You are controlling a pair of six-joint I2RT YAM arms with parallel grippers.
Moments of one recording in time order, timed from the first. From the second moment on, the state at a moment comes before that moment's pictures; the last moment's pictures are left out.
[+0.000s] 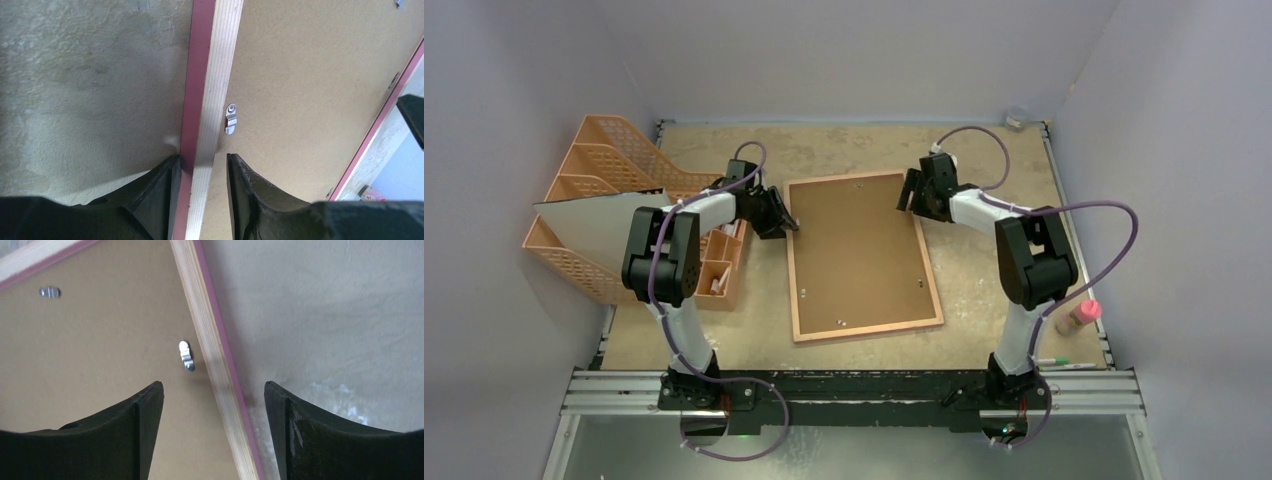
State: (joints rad) left arm -0.15 1.90 1.16 -0.31 0.37 -0.61; right arm 0.32 1.87 1.19 -0.18 0.09 0.54
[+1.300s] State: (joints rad) left arm -0.15 1.90 1.16 -0.31 0.37 -0.60; right arm 0.35 2.03 1.35 -0.19 0.23 0.52
